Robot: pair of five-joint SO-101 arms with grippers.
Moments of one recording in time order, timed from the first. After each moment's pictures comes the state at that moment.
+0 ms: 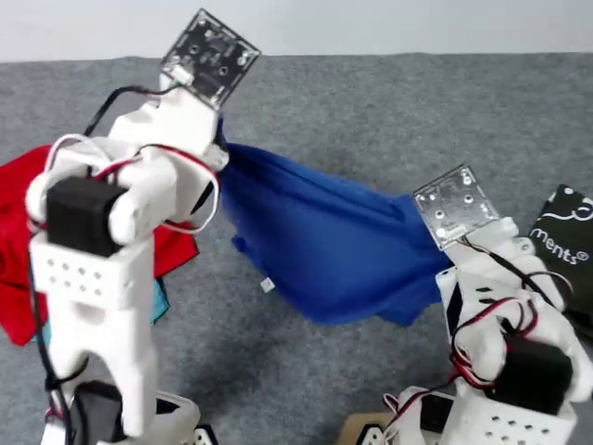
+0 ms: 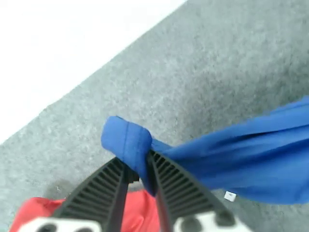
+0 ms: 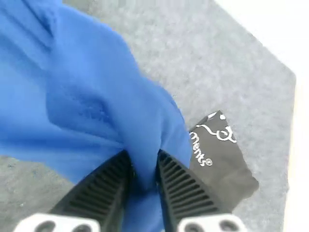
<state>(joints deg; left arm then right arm) 11.1 -14.9 -29.1 99.4 -15.3 11.3 -60.0 23.1 87.3 42.2</state>
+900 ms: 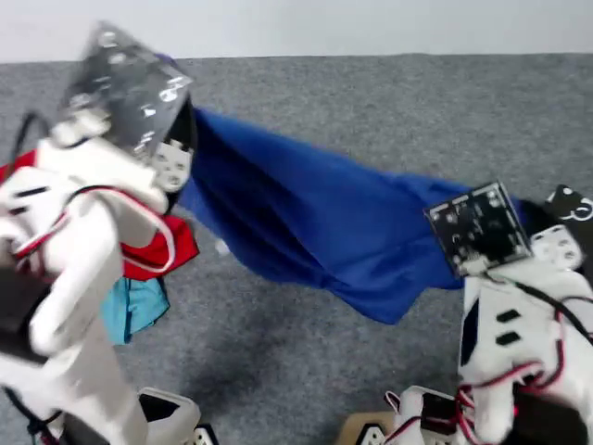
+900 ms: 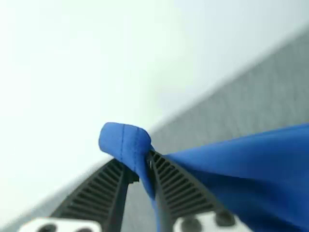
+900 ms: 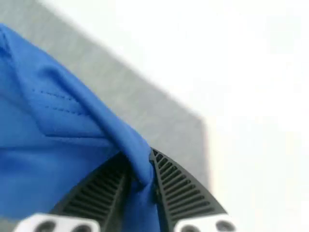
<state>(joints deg) 11.1 -20.9 -43.5 95.3 -15.3 13.9 -63.2 10.8 77.3 44.0</state>
